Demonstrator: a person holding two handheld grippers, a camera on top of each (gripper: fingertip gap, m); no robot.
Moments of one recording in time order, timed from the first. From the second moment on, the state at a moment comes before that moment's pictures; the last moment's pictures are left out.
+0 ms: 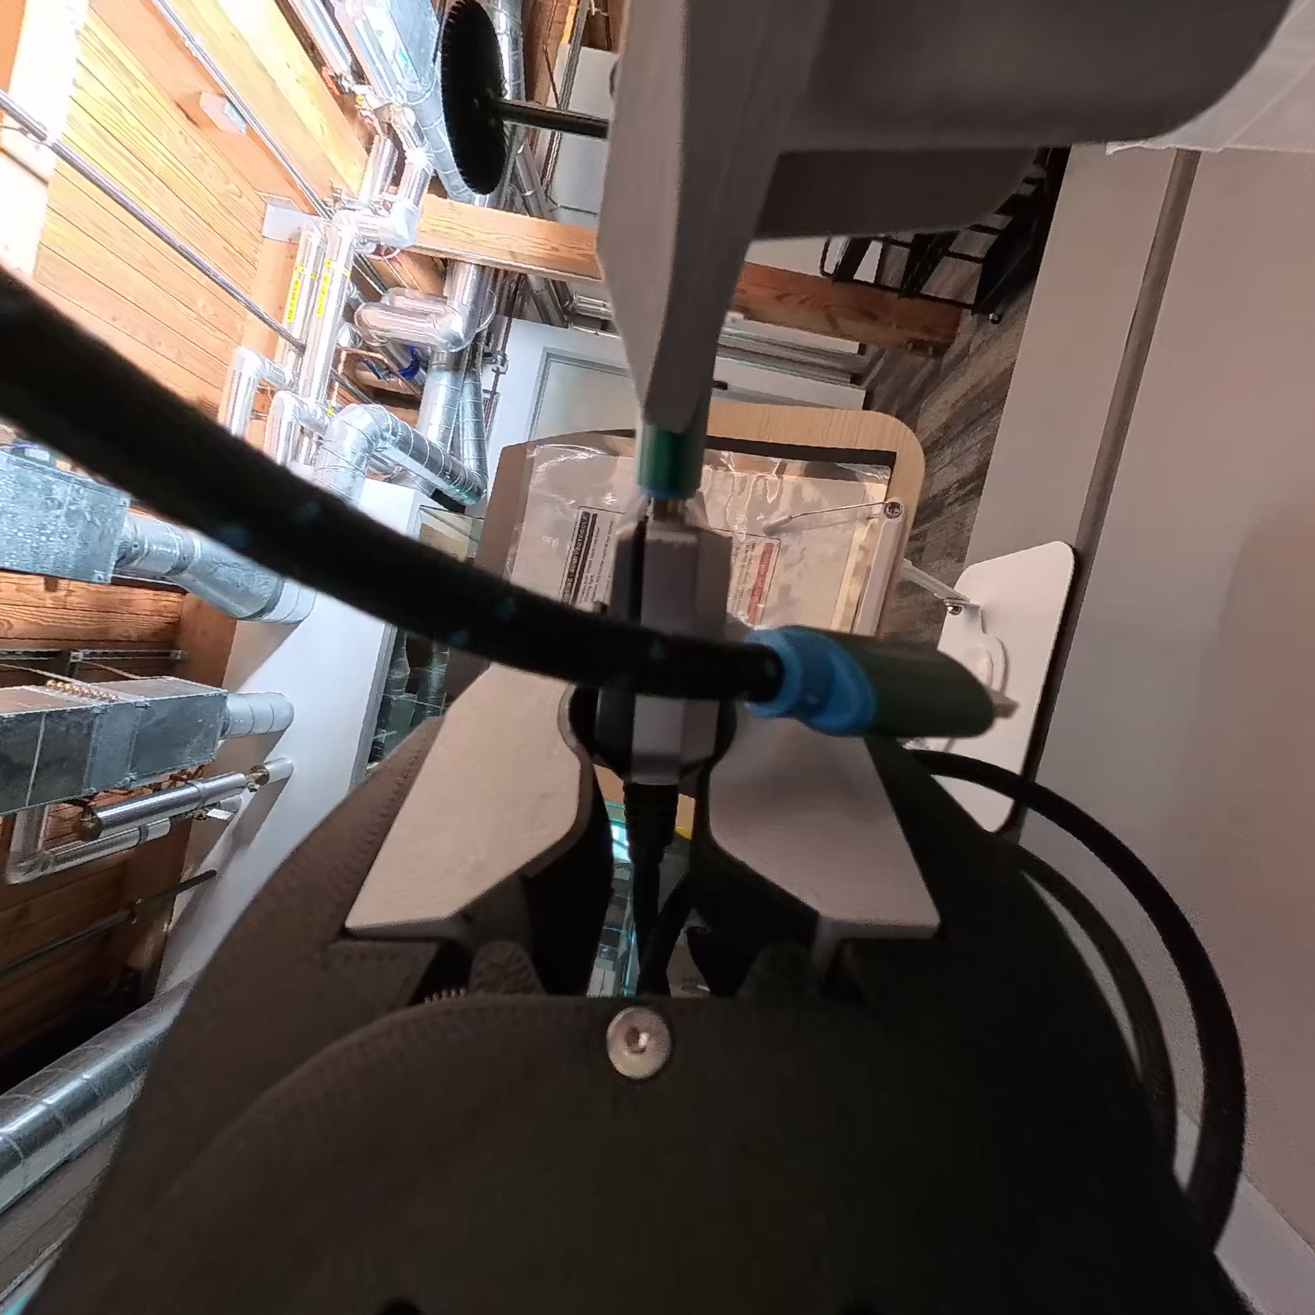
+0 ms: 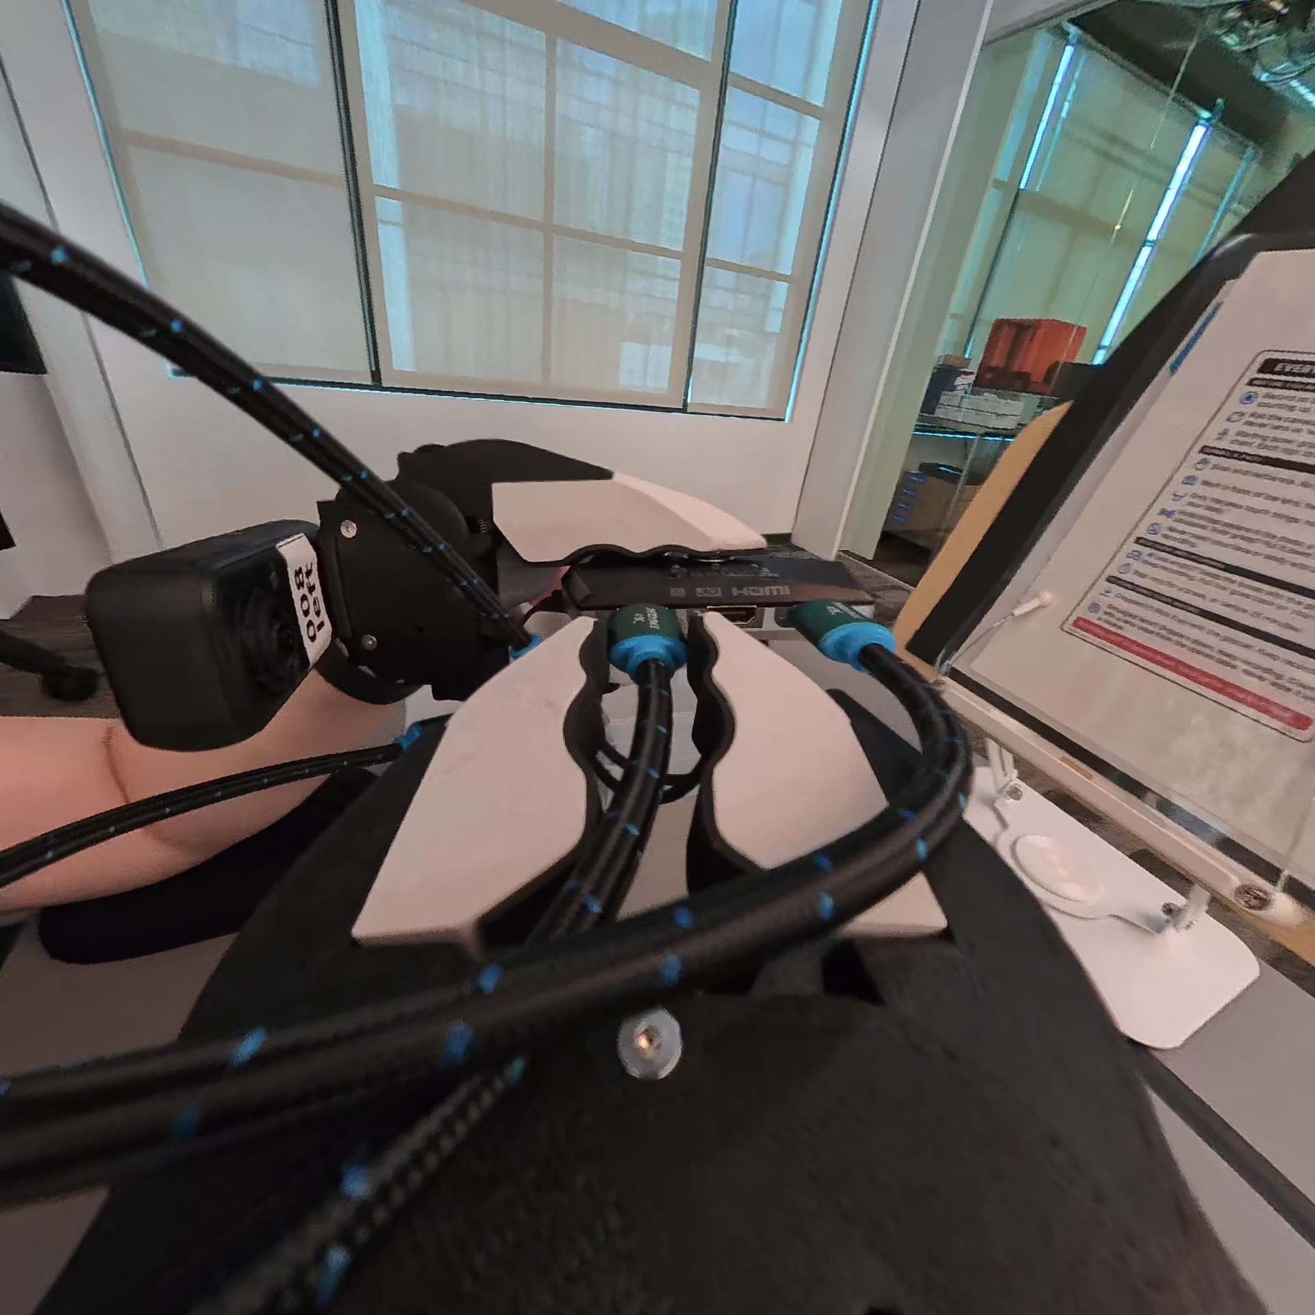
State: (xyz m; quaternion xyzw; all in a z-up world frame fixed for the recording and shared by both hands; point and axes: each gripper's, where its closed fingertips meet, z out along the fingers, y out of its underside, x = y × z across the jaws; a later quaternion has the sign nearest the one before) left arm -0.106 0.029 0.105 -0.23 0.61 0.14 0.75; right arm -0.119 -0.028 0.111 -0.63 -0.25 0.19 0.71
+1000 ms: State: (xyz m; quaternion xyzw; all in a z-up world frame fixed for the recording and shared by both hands) left arm -0.192 0.096 0.151 -0.36 0.53 0.13 0.76; right arm -0.020 -0.088 0.121 -0.71 -0.29 0.26 0.59
